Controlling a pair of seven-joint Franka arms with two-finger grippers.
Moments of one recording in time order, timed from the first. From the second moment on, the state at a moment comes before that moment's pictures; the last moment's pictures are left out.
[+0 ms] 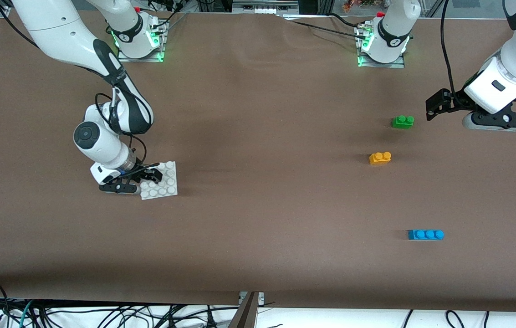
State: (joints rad) left arm -0.04 -0.01 -0.08 -1.68 0.00 1.63 -0.07; right arm 0.17 0.53 0.04 -2.04 0.08 2.68 0.22
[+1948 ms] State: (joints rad) left arm -0.04 -0.01 -0.07 -1.68 0.00 1.63 -0.07; right arm 0.67 0.74 -0.04 -1.73 0.08 2.75 0.92
